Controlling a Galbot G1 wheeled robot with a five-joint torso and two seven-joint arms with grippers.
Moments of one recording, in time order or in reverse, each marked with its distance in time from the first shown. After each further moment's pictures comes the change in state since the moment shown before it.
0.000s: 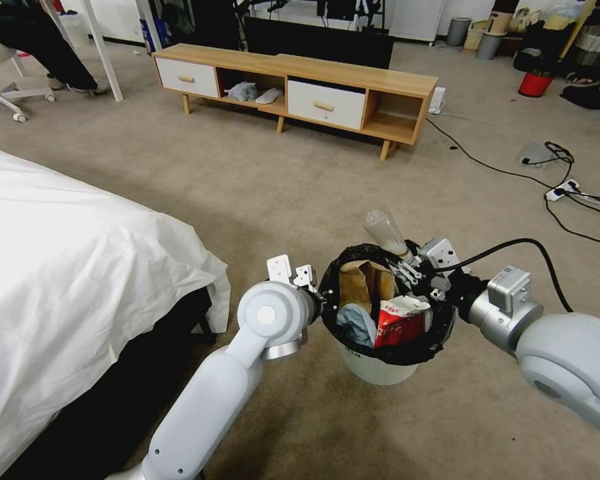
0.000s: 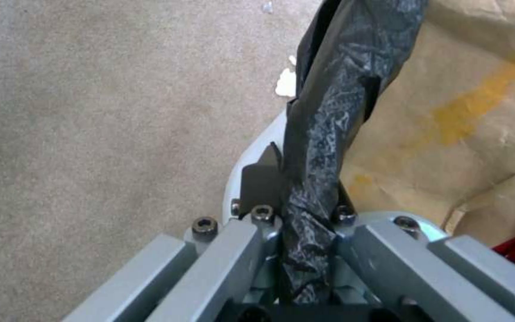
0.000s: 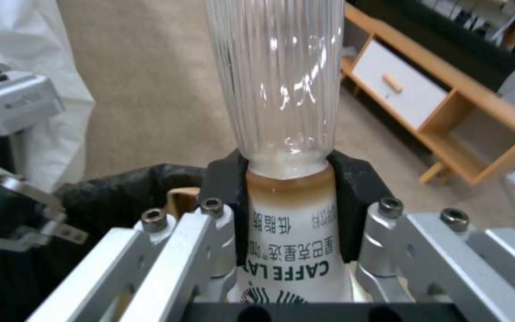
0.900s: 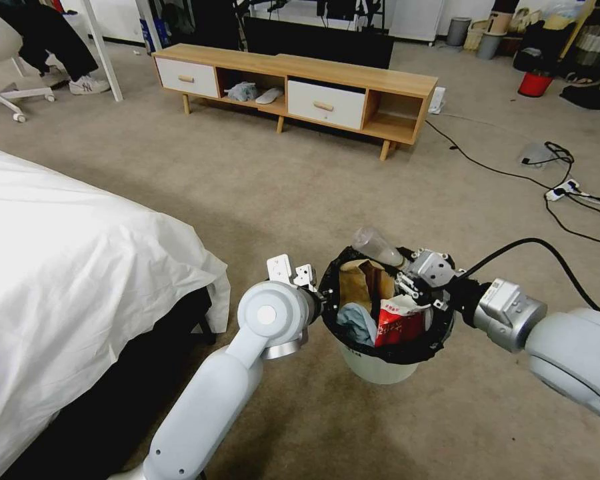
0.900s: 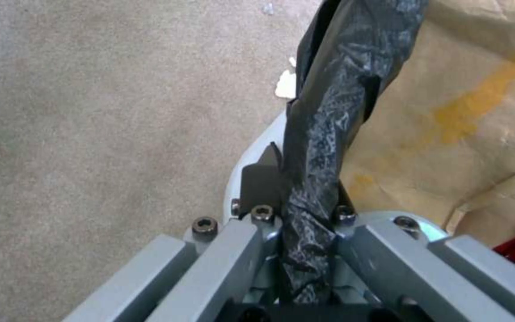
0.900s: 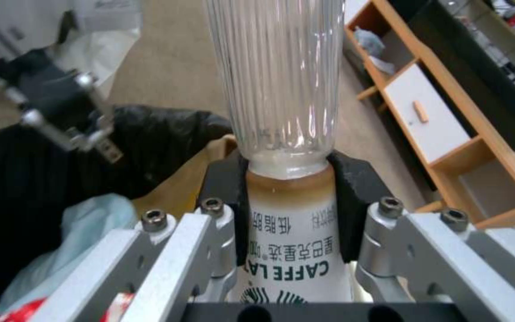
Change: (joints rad) left arm 0.006 -0.006 -0.009 0.000 0.006 0.000 0.000; right arm -0.024 -0.093 -0.001 0.012 -0.216 -0.007 -0.186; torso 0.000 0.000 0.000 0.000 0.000
